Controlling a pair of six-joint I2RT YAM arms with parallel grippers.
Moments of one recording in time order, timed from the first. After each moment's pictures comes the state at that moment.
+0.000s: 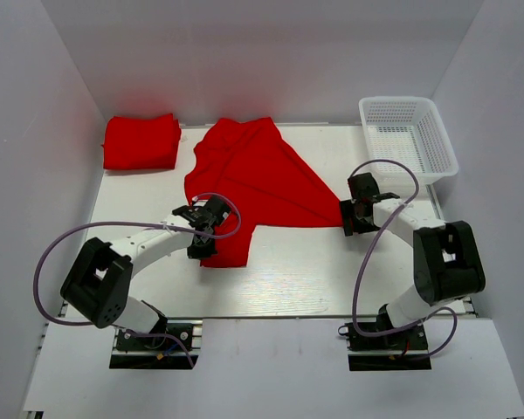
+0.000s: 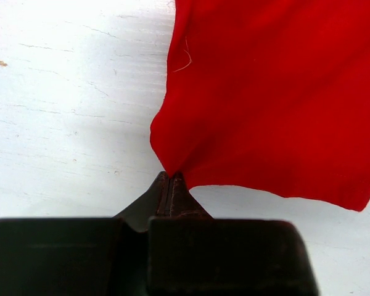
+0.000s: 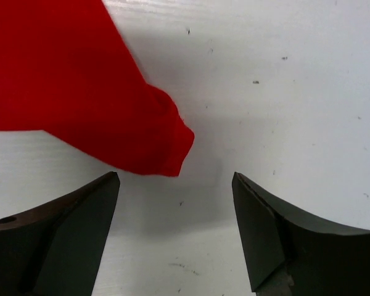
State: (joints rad) left arm -0.61 1.45 0.86 -0.77 -0.33 -0.64; right arm 0.26 1.54 0.86 -0.48 0.26 0.02
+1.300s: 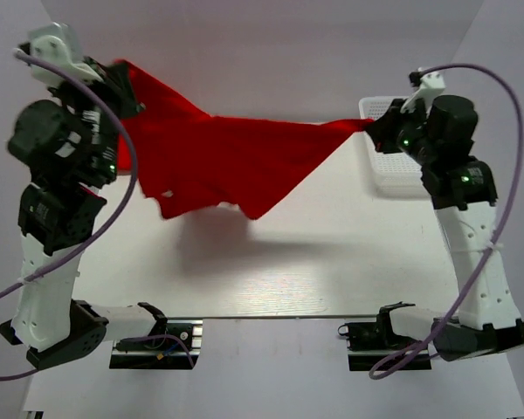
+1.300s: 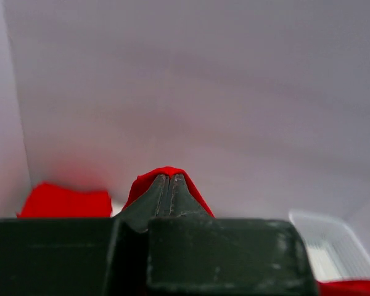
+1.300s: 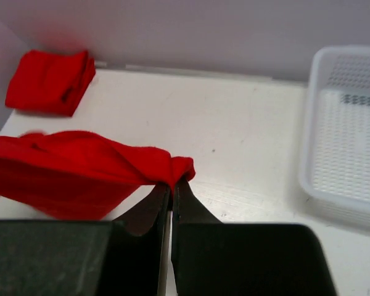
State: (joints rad) left arm -0.61 1.23 2.07 -0.54 -0.63 -0.09; right arm 0.20 1.21 1.61 -0.67 -0.22 0.18
